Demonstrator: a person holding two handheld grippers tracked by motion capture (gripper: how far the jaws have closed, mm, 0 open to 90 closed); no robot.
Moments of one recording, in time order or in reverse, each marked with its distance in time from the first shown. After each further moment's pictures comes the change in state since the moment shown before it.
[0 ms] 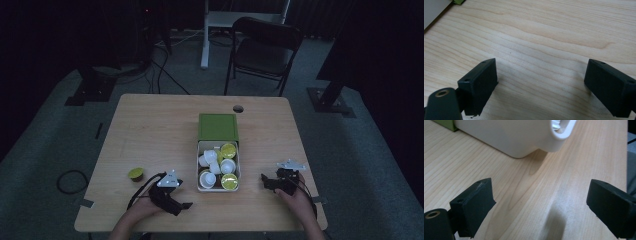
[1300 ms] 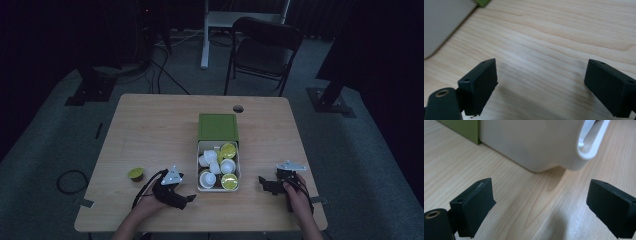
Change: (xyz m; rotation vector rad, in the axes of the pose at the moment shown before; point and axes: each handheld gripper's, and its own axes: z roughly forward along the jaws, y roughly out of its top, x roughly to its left) left arm 0.001 0.011 0.008 -0.070 0.104 -0.019; right arm 0.004 -0.001 -0.006 -0.013 0.116 -0.008
